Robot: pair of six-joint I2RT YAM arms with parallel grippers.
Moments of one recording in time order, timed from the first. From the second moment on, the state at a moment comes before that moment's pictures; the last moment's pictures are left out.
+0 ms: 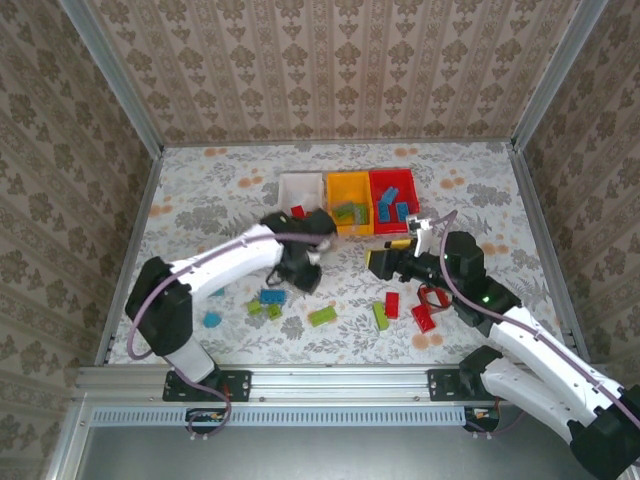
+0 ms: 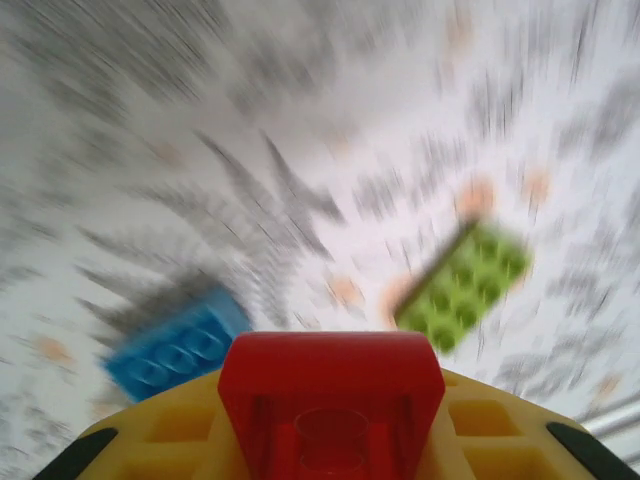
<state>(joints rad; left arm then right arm) -0.83 1.63 1.35 -1.11 0.00 -0.28 0.51 0.82 0.59 -0.05 -0.35 0.50</state>
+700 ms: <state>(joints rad) -0.47 2.23 2.07 -1.02 0.05 -0.35 0.51 1.15 0.76 0.04 -0.32 0.45</state>
